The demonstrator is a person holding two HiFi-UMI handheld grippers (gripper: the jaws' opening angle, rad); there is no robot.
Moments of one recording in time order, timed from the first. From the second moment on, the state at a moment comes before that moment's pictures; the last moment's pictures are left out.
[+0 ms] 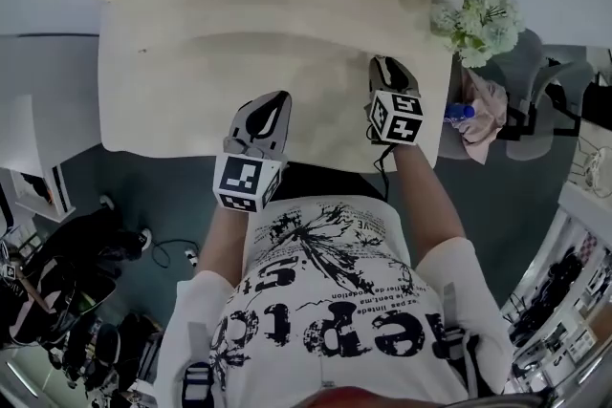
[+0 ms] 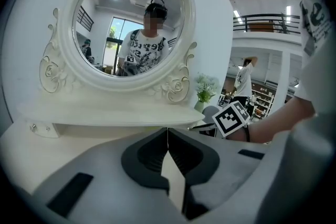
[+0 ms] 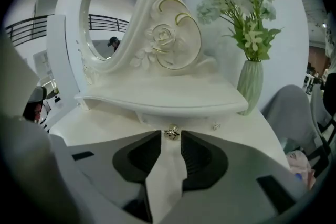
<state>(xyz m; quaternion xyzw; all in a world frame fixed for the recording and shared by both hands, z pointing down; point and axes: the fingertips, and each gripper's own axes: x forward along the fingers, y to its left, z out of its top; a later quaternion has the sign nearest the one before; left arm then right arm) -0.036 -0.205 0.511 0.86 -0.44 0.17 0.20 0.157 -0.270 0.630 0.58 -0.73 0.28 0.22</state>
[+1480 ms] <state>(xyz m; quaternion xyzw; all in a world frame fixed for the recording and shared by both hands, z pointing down) -0.022 -0.176 0.500 0.86 -0.43 0.17 0.20 0.144 -0.206 0.640 0.55 -0.74 0.31 0.24</state>
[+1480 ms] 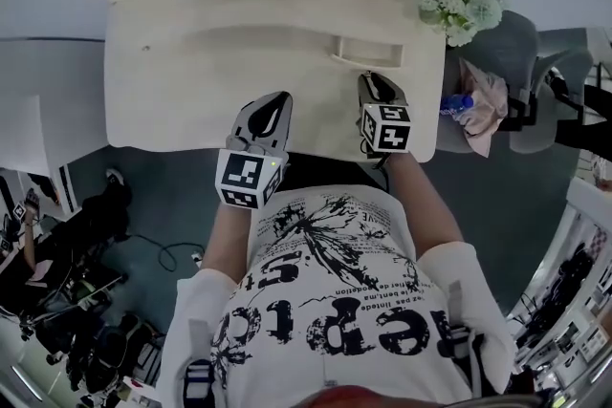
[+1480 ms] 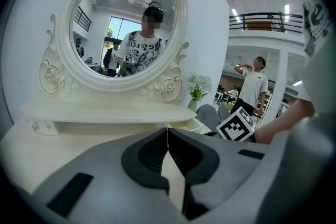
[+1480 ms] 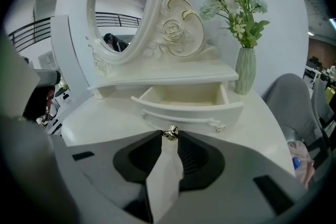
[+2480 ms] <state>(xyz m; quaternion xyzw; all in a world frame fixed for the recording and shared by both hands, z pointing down) 0.007 -0.194 0.451 0.89 -0.41 0.15 0.14 0.165 -0.208 0.517 0.56 -0.78 0.21 0.19</state>
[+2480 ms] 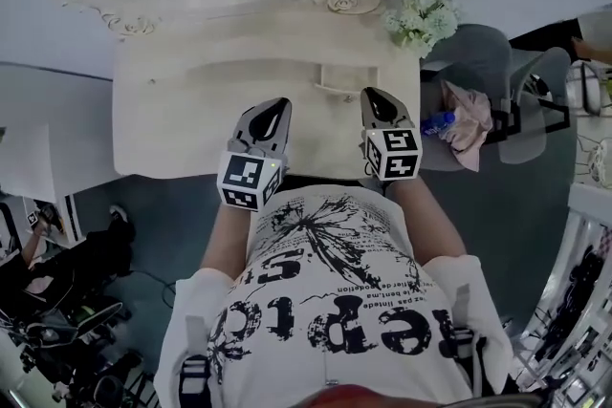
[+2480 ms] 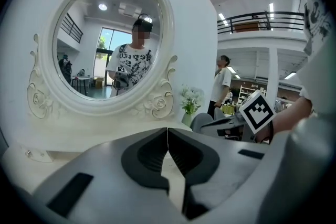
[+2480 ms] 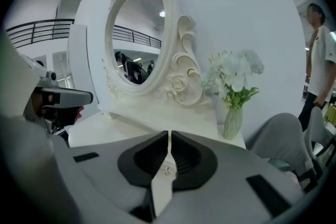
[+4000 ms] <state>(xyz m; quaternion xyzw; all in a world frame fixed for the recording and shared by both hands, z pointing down) 0.020 -0.219 0.393 0.90 -0.42 0.10 0.10 0.164 -0.205 0.411 0.56 -0.82 0.10 0.06</state>
